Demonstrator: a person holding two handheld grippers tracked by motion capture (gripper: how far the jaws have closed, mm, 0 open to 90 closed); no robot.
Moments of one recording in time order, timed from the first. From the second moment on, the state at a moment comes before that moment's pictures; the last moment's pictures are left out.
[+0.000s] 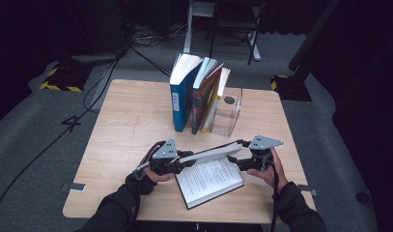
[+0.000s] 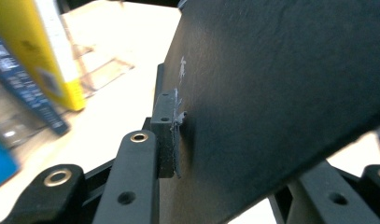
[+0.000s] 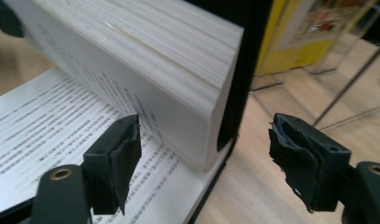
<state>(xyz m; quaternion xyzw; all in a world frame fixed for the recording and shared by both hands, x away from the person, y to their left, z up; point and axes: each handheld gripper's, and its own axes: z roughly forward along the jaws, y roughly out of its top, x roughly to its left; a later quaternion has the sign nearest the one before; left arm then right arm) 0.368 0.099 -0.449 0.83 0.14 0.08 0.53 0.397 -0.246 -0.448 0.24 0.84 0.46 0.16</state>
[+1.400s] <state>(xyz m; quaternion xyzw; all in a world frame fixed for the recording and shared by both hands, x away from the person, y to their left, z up) 0.389 0.136 -0.436 0.84 0.22 0.14 0.47 0.355 -0.220 -0.438 0.11 0.85 0.49 0.18</state>
